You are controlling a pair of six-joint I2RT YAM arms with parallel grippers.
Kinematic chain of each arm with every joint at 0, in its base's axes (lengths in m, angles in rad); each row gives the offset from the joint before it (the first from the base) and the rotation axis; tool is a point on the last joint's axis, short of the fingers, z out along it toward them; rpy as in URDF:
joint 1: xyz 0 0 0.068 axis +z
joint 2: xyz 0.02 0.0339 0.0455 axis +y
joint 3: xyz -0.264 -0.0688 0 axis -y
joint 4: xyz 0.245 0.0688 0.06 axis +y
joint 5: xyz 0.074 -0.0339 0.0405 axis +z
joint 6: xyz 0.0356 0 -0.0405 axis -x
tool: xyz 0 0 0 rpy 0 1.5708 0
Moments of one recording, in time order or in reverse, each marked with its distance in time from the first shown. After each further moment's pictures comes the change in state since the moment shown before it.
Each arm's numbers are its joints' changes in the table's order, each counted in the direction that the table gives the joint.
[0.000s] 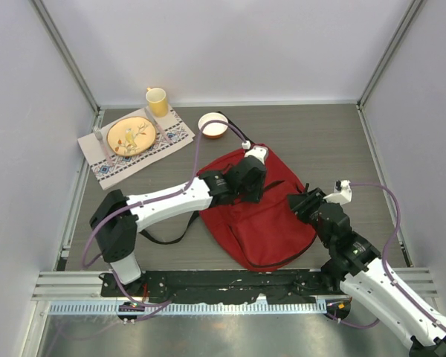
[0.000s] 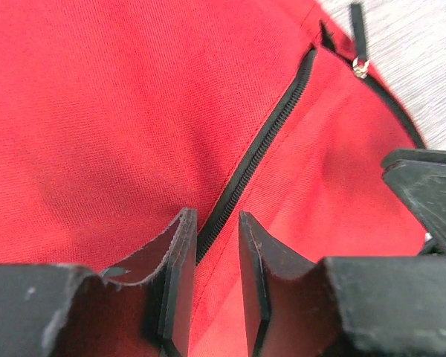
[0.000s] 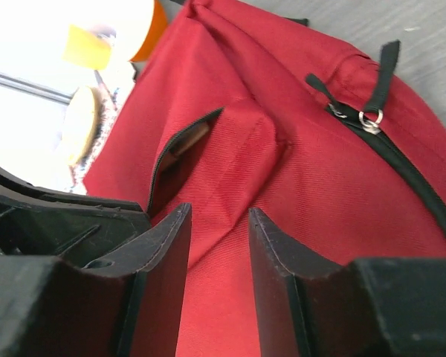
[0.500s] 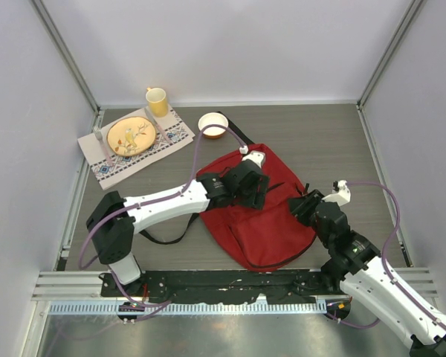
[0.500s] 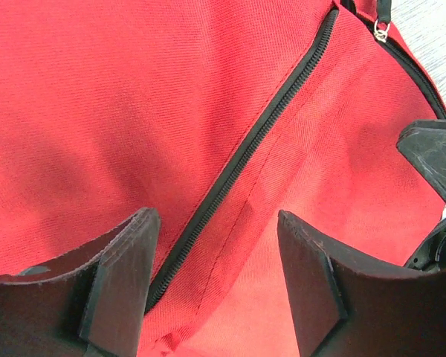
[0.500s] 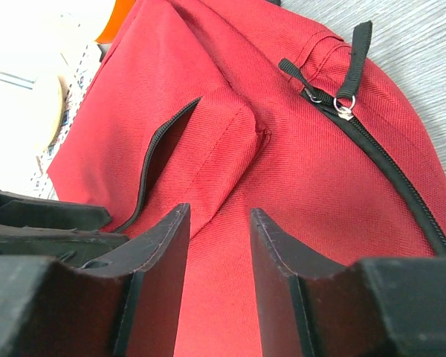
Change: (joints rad) left arm 0.001 0.008 -0.032 0.050 -0.041 0.008; right arm 0.000 0.036 0.020 0.100 -0.004 0.022
